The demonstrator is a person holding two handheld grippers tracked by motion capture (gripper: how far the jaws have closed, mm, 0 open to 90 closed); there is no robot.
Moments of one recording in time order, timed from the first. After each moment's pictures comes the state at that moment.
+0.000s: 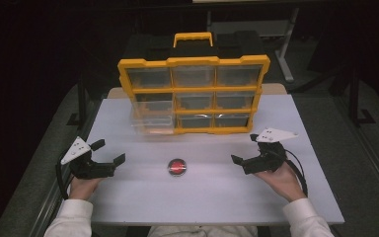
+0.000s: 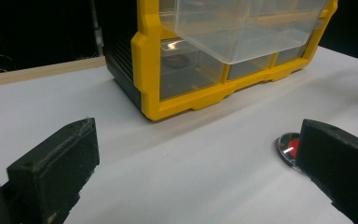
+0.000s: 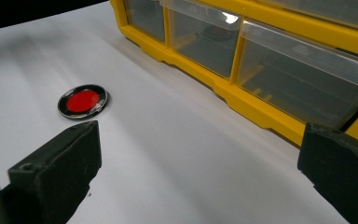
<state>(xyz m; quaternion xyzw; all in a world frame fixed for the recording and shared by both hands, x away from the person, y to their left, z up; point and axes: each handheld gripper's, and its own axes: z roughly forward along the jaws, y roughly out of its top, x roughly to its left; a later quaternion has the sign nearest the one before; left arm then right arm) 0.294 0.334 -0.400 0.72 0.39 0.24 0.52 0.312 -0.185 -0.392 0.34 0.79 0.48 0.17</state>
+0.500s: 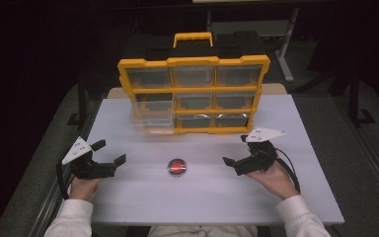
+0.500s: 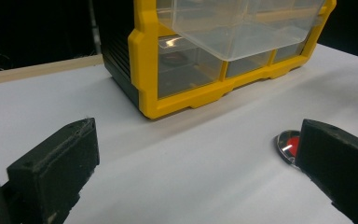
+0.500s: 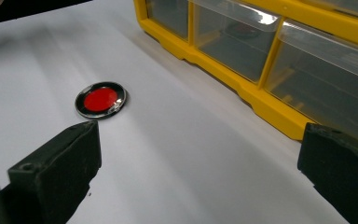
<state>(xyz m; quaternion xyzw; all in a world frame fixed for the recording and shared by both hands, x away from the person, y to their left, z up) 0.295 0.333 -0.402 0.72 0.39 0.23 0.52 0.317 -0.163 -0.392 0.31 0.81 0.47 0.15</state>
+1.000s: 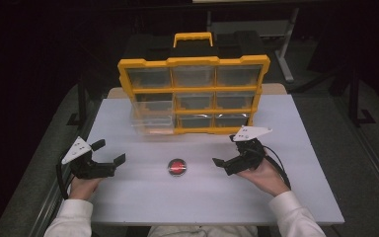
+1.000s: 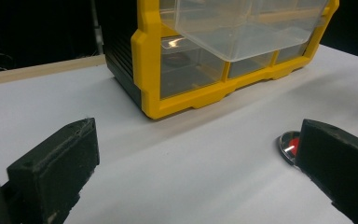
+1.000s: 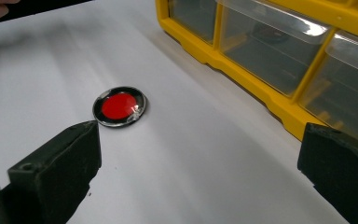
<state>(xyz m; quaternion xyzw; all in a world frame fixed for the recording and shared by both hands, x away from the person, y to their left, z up) 0.295 0.333 -0.401 0.72 0.39 0.24 0.52 0.323 -0.137 -0.390 0.29 0.83 0.46 0.13</state>
